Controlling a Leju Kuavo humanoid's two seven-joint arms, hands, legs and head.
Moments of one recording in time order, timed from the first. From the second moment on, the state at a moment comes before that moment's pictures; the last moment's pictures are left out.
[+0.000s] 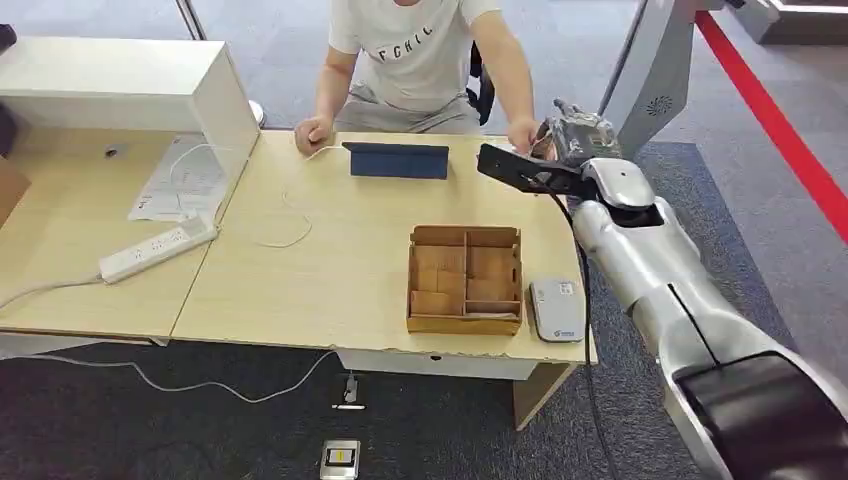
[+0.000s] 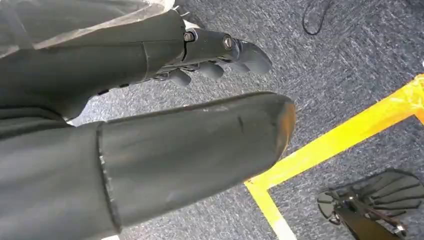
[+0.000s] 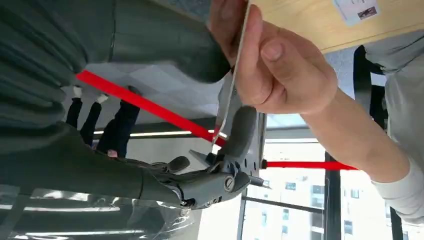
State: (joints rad) left arm -0.28 0.32 -1.43 -0.18 1.06 -0.07 -0.06; right arm -1.17 0.02 0.57 -0.39 1.06 0.05 0.11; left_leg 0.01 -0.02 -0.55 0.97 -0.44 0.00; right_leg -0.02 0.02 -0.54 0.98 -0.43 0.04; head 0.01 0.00
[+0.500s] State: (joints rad) left arm -0.22 0.32 -1.44 -0.18 1.10 -0.07 -0.08; right arm -1.18 -0.09 0.56 -0.36 1.09 0.07 0.08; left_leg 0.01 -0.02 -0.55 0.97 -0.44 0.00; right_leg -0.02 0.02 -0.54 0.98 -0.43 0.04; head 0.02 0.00
